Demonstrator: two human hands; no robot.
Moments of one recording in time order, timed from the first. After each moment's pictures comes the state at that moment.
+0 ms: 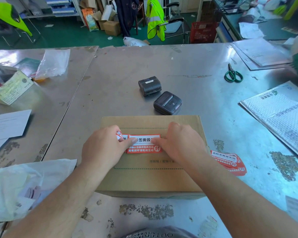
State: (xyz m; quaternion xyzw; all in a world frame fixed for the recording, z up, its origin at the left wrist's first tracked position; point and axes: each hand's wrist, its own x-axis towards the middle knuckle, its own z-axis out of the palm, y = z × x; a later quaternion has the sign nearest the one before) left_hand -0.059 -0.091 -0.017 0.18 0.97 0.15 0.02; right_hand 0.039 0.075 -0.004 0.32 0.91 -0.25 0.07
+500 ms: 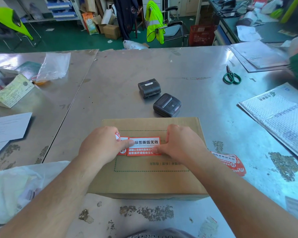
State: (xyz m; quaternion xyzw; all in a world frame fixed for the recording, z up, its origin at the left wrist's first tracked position) left_hand -0.081 -0.094 -0.017 0.21 0.97 0.09 0.10; right_hand 0.041 0.083 -0.004 0.28 0.91 -0.28 0.10
